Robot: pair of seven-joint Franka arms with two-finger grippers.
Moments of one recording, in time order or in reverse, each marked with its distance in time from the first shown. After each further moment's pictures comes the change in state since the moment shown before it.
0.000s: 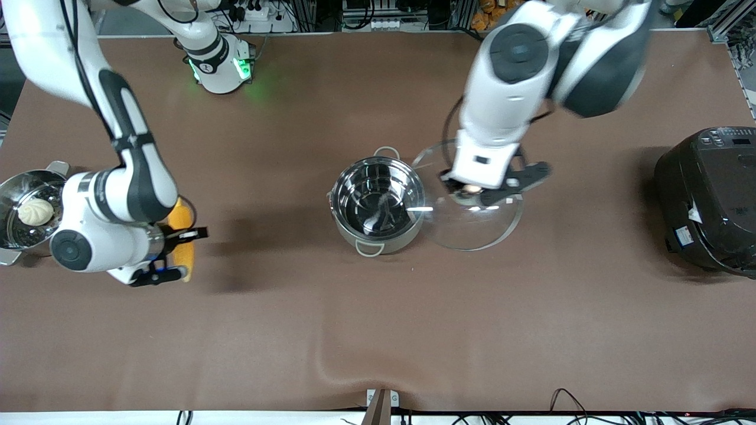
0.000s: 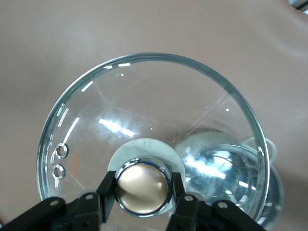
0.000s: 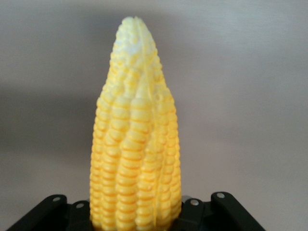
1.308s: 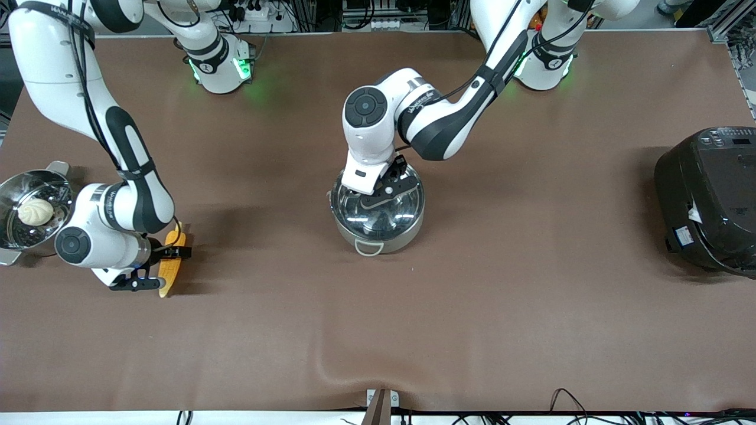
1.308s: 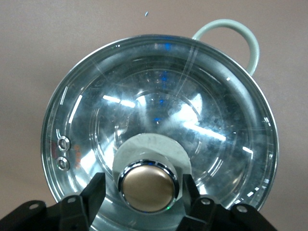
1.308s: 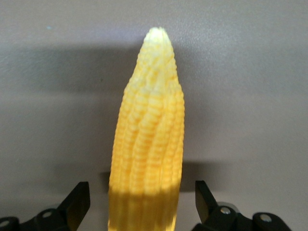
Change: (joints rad) left arm -0.300 0.351 -0.008 0.055 -0.004 0.269 -0.285; right arm -0.043 0.145 -0.186 -0.193 -0.013 0.540 -0.055
